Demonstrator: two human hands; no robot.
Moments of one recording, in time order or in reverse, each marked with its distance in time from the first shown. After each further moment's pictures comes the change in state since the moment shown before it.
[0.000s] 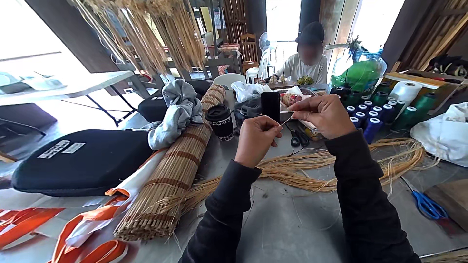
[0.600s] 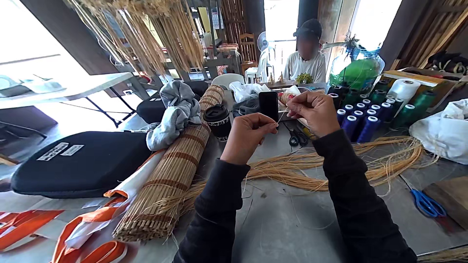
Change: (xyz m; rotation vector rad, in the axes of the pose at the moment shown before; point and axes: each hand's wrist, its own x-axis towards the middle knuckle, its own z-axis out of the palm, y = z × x) left_hand 0.003 -0.005 -0.017 -0.152 -0.094 0.135; right_hand 0.006 0.008 0.021 0.201 0.197 0.084
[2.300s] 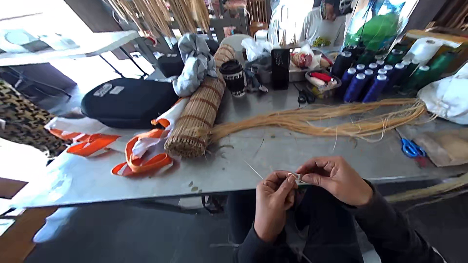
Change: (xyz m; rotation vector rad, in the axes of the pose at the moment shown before) left_hand -0.278 0.034 0.084 -0.609 0.297 -0.411; right_hand -0.256 -0.072 -0.012 0.136 -0.472 0.343
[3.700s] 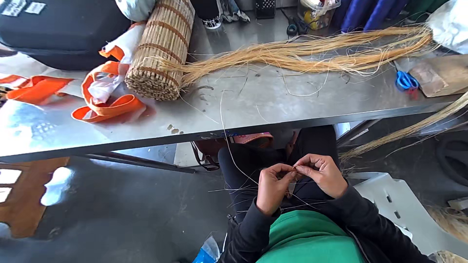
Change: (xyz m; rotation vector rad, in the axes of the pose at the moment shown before) left_hand -0.098 -0.070 -0.030 0.502 -0.097 -0.189; right_hand -0.136 0.064 0.067 0.188 0.234 0.261
